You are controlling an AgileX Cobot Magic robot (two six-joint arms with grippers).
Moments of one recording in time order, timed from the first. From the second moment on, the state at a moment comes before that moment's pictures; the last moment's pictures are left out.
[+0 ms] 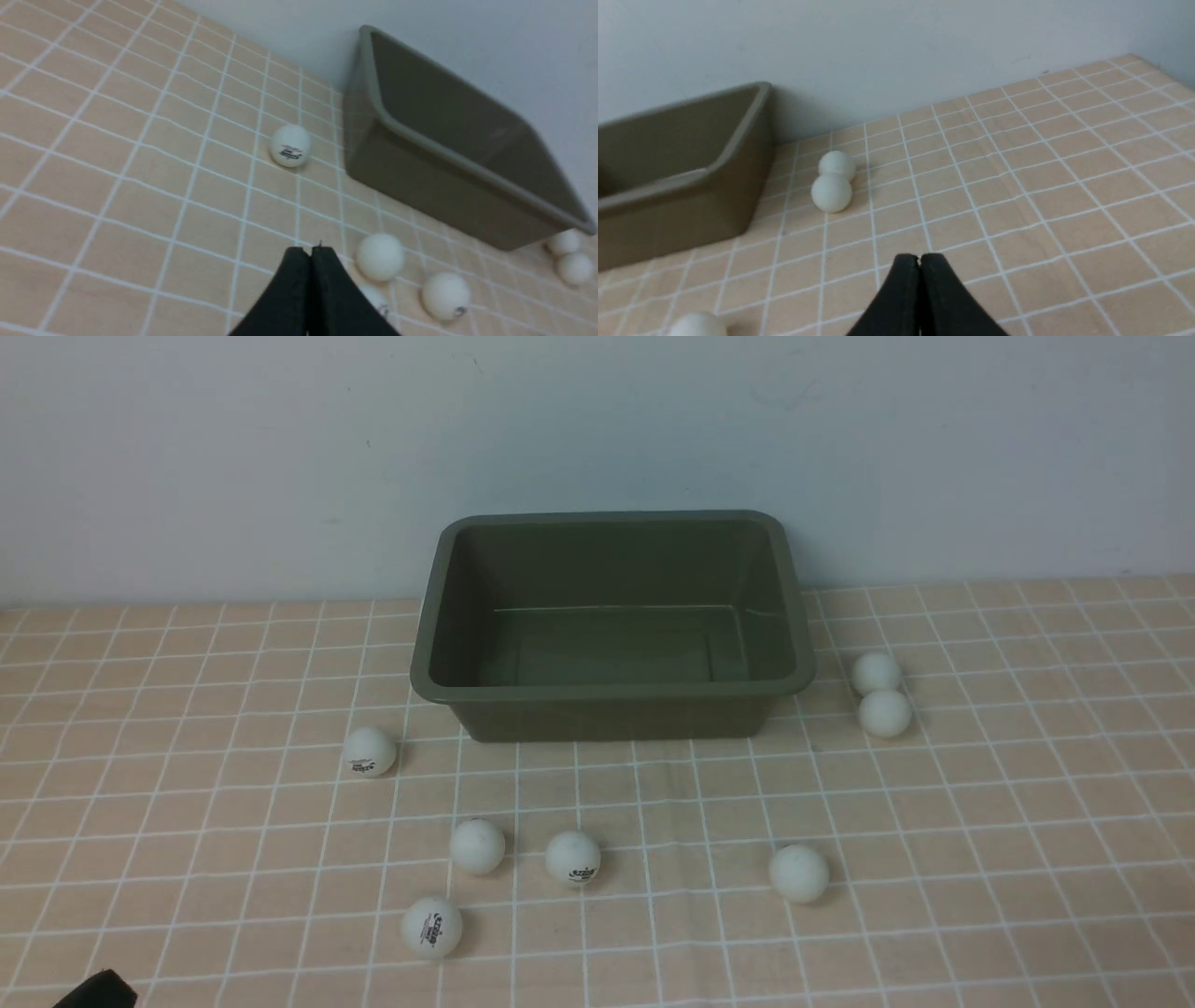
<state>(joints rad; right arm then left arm) -0.05 0.07 0.03 0.09 0.25 0.25 0.13 0.05 0.03 -0.82 0.34 0.20</state>
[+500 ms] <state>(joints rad) -0.05 0.07 0.03 0.43 0.07 0.37 0.13 0.05 0.03 -1.10 0.33 0.20</state>
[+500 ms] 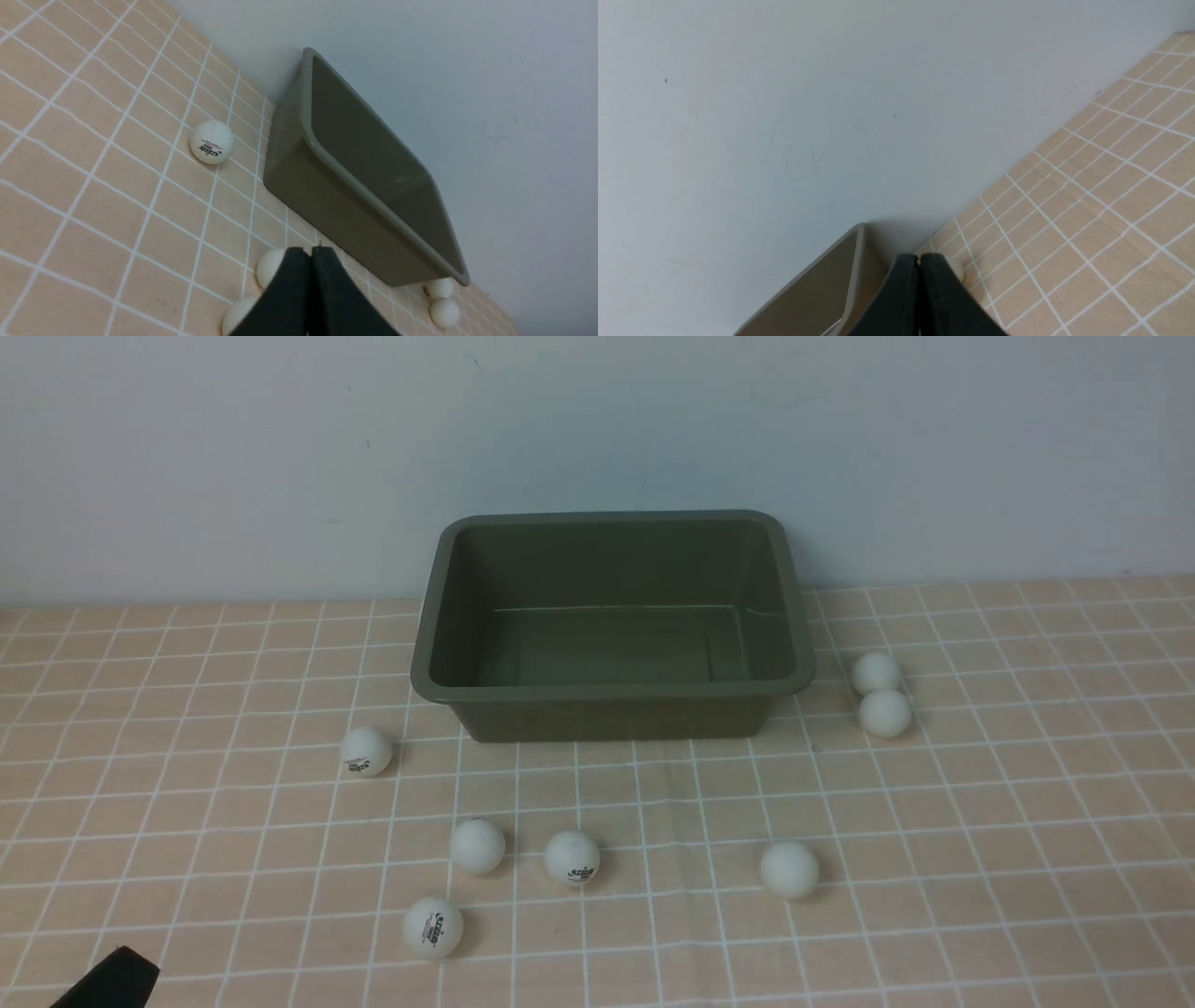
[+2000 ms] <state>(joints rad) 0.33 1.05 -0.73 0.07 0.67 0.09 0.13 1.07 -0.71 -0.33 0.84 0.25</state>
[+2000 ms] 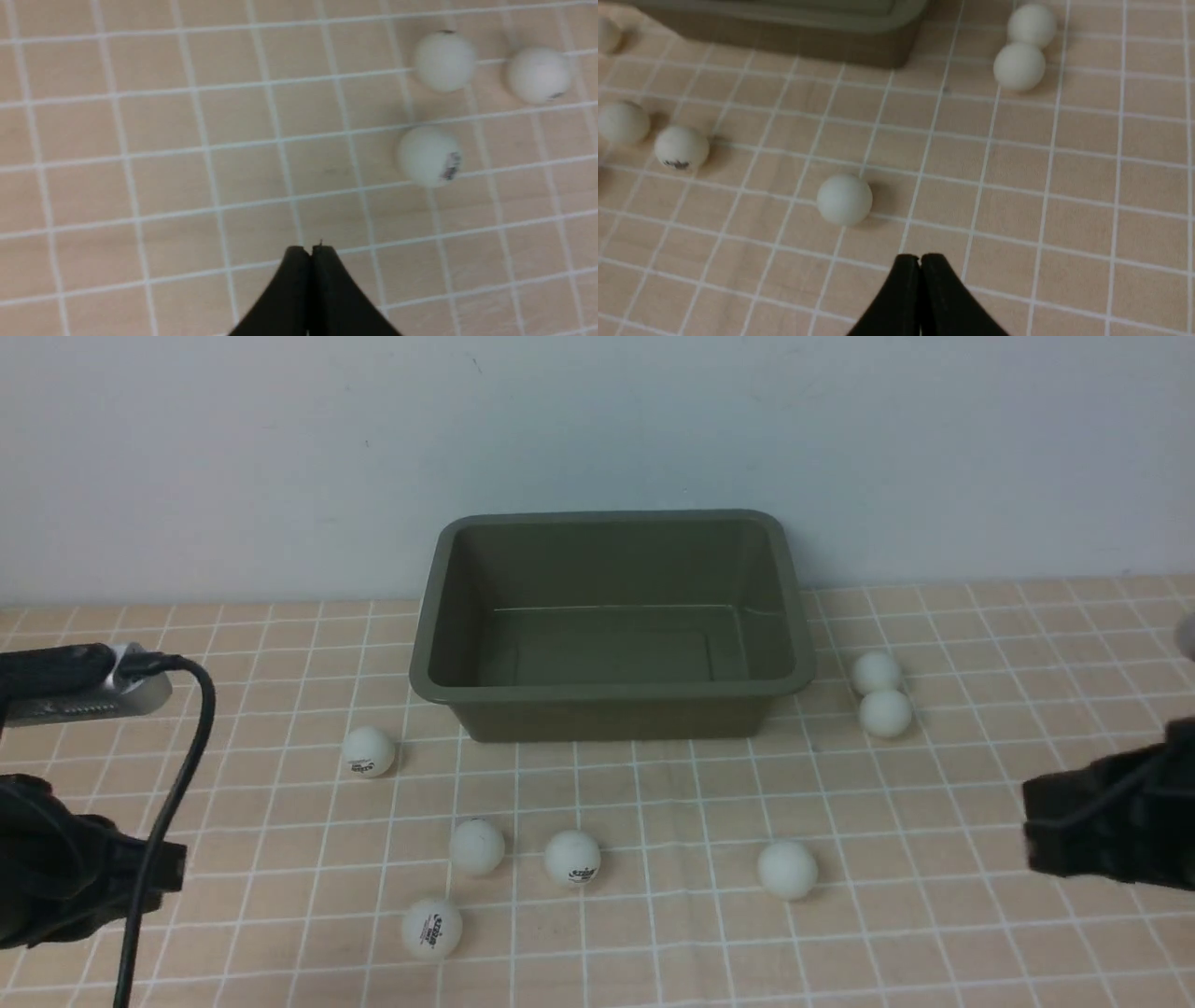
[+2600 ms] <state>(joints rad) 0.20 1.75 -1.31 -0.07 0.81 0.11 0.13 1.17 -0.74 -0.26 0.73 0.21</state>
